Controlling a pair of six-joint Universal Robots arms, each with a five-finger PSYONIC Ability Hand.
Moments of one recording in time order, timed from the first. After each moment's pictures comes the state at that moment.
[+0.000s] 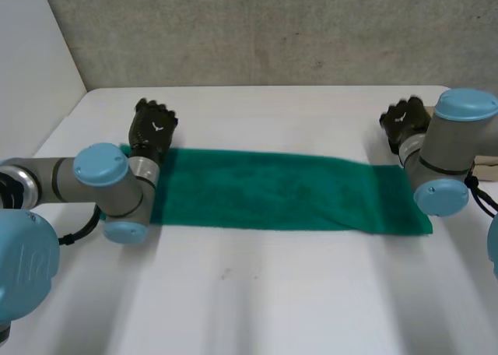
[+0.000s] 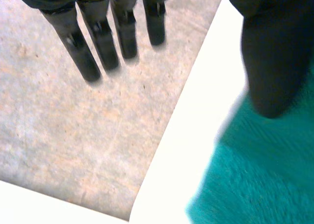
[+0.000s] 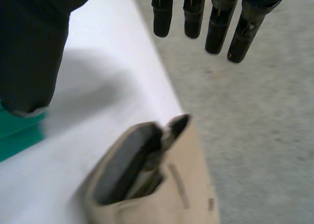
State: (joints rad) left arm 4.36 -2.54 -1.13 3.79 -1.59 4.00; right arm 1.81 -0.60 0.82 -0.09 1.64 2.26; left_hand 0.30 0.39 0.40 0.39 0.20; right_hand 0.21 0.25 0.26 0.27 0.10
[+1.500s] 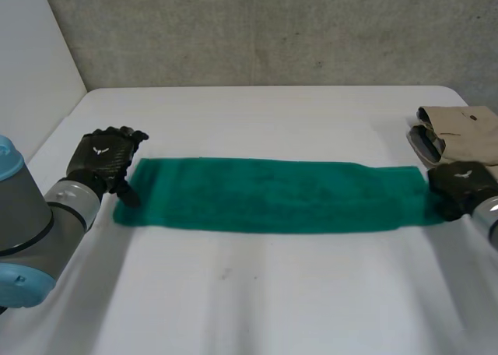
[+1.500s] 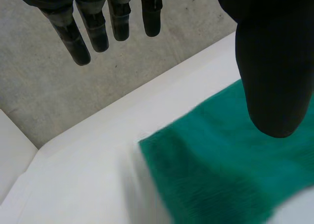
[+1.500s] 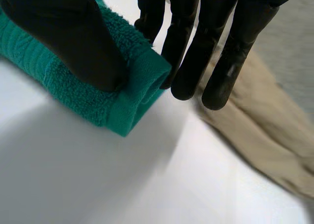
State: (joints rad) left arm 4.49 -1.88 -1.76 3.46 -1.47 3.39; right arm 1.48 -1.12 1.71 -0.23 1.28 2.55; left_hand 0.21 0.21 0.21 0.20 0.05; right_hand 0.97 1.17 1.18 1.19 0.98
